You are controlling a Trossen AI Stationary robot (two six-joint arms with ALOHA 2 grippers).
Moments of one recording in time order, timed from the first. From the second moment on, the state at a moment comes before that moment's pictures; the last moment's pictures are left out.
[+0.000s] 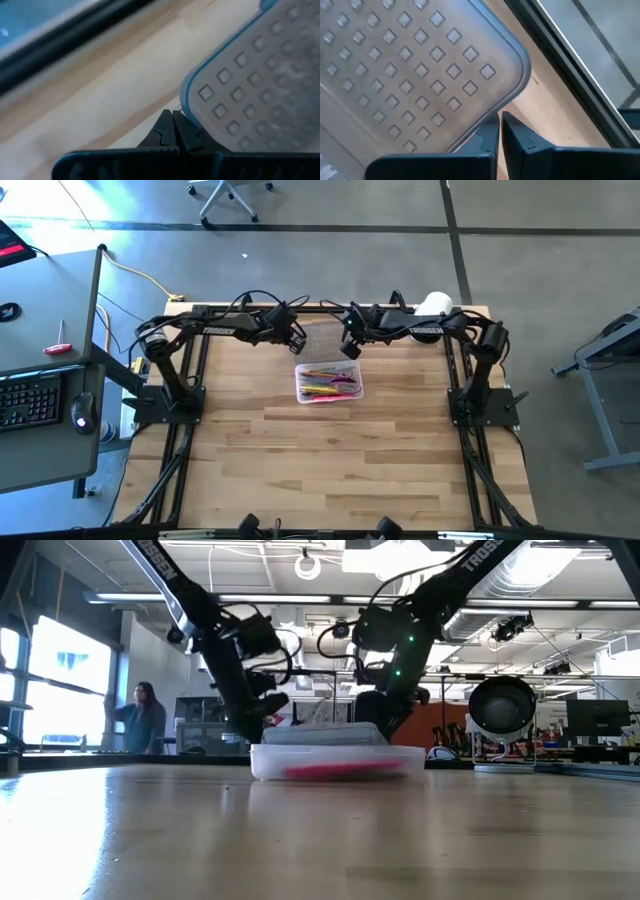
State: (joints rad) left arm 0.55 1.74 0.98 -0.18 -0.19 -0.30; right arm -0.47 1.82 1.19 -0.40 0.29 0.08
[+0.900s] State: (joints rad) left arm 0.21 1.60 0.98 -0.27 -0.57 -0.28; right arm -0.16 1.72 1.19 -0.66 0.73 0.20
